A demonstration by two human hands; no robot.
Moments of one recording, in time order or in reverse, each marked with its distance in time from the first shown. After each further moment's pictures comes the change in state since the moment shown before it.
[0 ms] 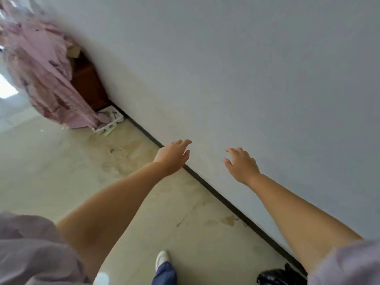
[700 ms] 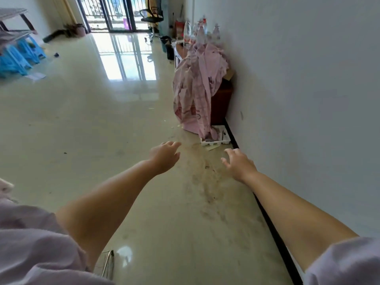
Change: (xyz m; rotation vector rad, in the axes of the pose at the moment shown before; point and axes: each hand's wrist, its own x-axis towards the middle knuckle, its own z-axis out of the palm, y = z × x) left_hand -0.174 -0.444 -0.151 0.123 0.205 -0.698; right_hand 0.157 -0.512 0.086 -0.129 -0.161 -0.614
